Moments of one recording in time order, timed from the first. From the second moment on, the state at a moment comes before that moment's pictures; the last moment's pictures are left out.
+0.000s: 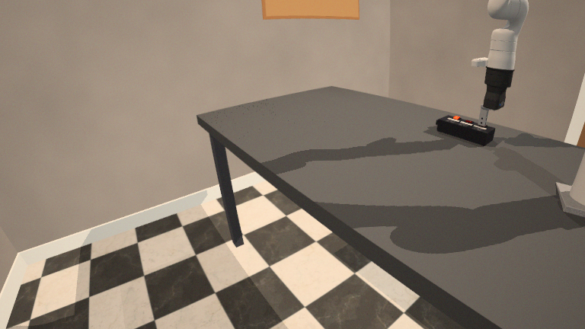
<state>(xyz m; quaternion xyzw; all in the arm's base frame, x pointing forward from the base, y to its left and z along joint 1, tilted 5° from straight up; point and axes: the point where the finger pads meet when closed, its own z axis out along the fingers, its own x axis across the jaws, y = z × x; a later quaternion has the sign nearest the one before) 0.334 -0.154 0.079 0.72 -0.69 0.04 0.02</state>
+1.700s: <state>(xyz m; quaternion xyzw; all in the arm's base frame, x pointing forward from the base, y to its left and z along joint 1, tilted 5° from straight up) 0.356 -0.151 0.124 0.72 -0.70 0.04 0.02</state>
